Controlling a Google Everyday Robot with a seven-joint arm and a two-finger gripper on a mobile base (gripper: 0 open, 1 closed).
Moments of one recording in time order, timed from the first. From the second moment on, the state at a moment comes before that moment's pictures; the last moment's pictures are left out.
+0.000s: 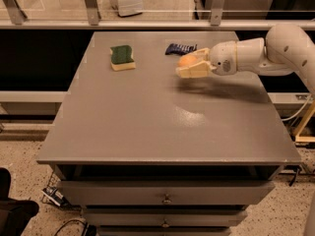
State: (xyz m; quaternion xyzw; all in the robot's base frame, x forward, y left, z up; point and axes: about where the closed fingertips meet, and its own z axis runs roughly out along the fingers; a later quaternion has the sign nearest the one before) arm 0.680 -0.110 0.872 -0.46 0.67 0.34 0.47
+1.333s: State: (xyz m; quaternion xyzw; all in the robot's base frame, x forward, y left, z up) arm 0.755 -0.212 0.851 -0.35 0.72 0.26 0.54
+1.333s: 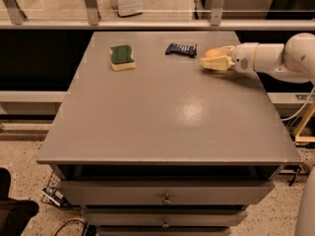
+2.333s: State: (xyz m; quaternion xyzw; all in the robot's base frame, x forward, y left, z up) arm 0.777 -0.209 0.850 -0.34 0.72 0.26 0.55
